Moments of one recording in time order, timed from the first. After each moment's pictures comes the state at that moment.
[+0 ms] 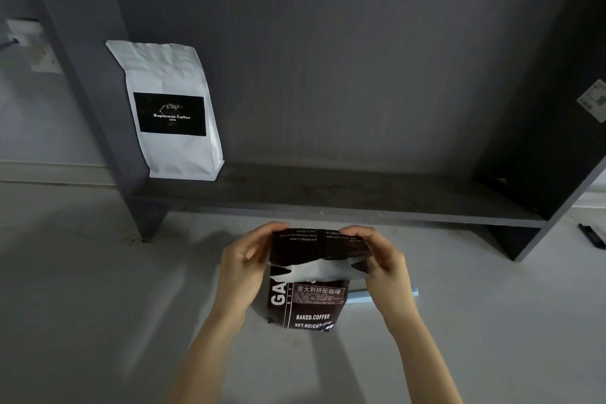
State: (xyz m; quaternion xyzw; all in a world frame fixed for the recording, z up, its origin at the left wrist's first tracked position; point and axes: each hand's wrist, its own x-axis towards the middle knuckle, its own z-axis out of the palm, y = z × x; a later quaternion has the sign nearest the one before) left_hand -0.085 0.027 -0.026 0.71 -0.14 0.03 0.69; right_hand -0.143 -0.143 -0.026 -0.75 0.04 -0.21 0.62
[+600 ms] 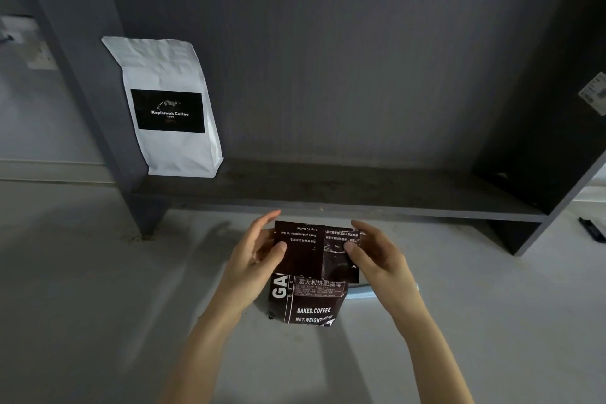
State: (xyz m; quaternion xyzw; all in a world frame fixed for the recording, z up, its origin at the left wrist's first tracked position) left_hand -0.084 0.031 -0.031 0.69 -0.19 -0.07 0.69; right_hand -0.144 -0.151 -0.036 -0.73 0.06 -0.15 0.66
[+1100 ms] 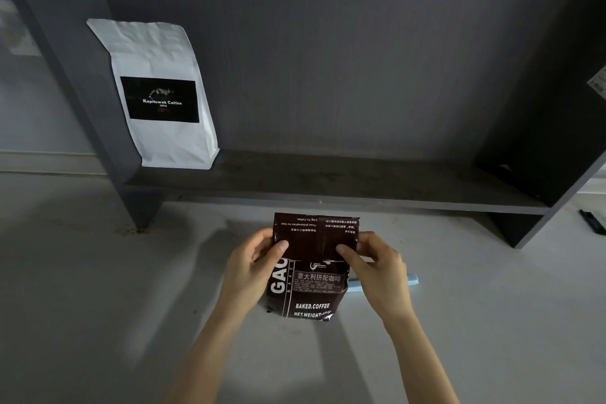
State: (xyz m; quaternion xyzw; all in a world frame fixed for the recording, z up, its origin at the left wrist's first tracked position) left_hand -0.080 0.026 -0.055 0.75 -0.16 -0.02 0.65; right_hand -0.138 -0.144 -0.053 -0.79 0.15 -0.21 0.56
